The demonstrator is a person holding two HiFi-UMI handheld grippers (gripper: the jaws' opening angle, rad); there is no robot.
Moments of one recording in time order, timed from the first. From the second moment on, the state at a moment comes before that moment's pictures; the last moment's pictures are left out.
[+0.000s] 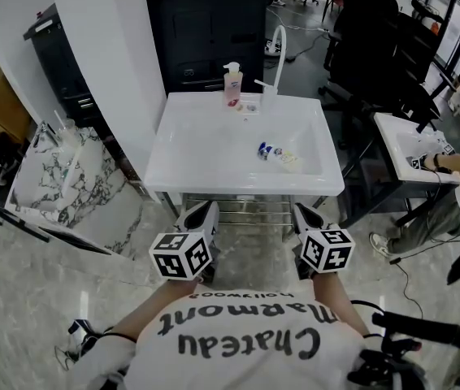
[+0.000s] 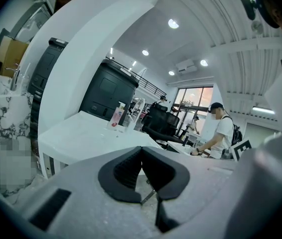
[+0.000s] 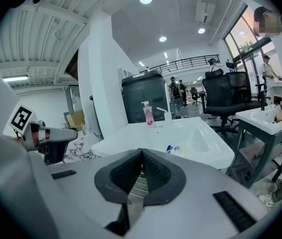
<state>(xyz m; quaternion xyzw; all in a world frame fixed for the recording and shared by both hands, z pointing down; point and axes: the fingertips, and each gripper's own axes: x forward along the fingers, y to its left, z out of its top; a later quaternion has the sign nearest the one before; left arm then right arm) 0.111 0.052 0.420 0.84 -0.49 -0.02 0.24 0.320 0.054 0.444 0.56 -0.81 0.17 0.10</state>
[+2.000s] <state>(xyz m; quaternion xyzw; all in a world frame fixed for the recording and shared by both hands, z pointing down) 0.102 0.055 0.417 0.84 -0.49 -0.03 0.24 0.313 0.054 0.435 0.55 -0.81 0.19 0.06</state>
